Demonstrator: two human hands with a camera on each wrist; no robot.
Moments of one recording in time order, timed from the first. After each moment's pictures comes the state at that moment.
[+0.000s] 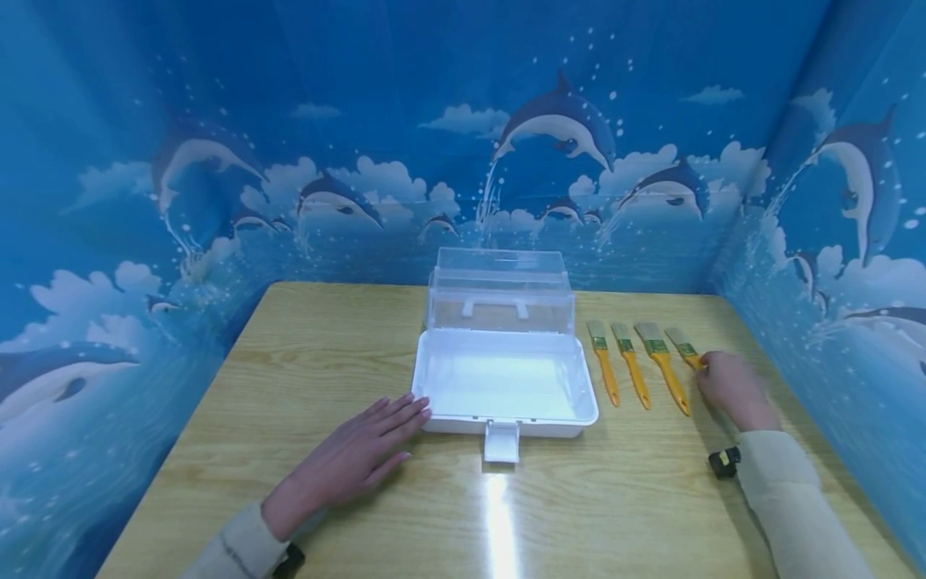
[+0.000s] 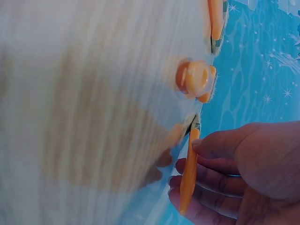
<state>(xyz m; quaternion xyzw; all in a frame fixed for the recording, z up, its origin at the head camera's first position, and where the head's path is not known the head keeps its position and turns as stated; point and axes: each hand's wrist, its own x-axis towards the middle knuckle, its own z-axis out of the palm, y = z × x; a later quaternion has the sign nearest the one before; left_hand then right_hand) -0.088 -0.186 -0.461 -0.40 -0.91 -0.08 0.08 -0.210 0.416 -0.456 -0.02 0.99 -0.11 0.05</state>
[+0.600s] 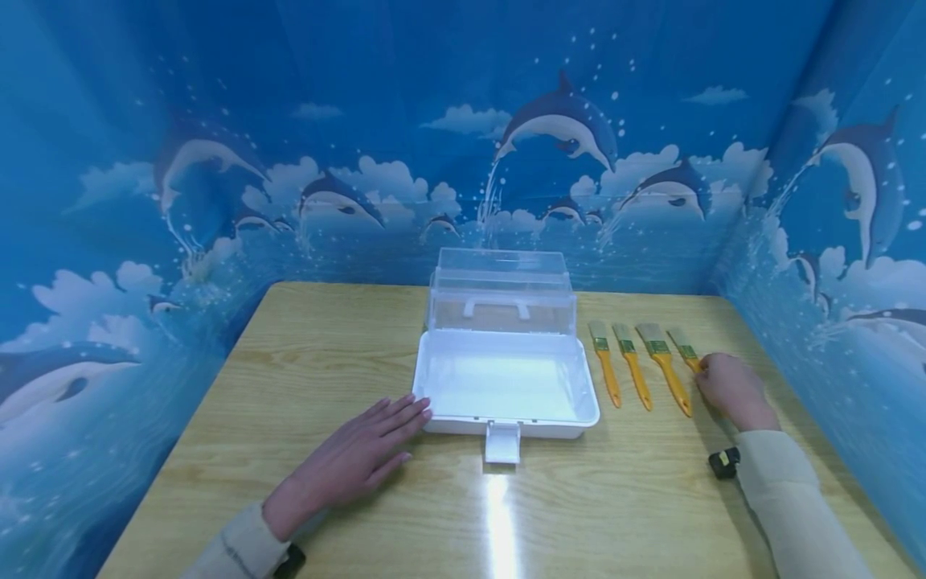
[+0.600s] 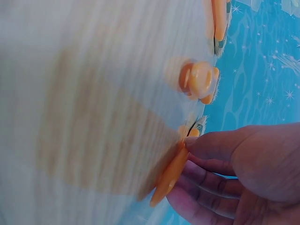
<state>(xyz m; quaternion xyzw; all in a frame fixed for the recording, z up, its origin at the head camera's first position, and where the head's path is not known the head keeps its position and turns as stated) -0.087 -0.186 -0.458 -0.40 -0.91 -0.08 0.07 -0.209 0.414 -0.455 -0.02 0.99 -0.12 0.06</state>
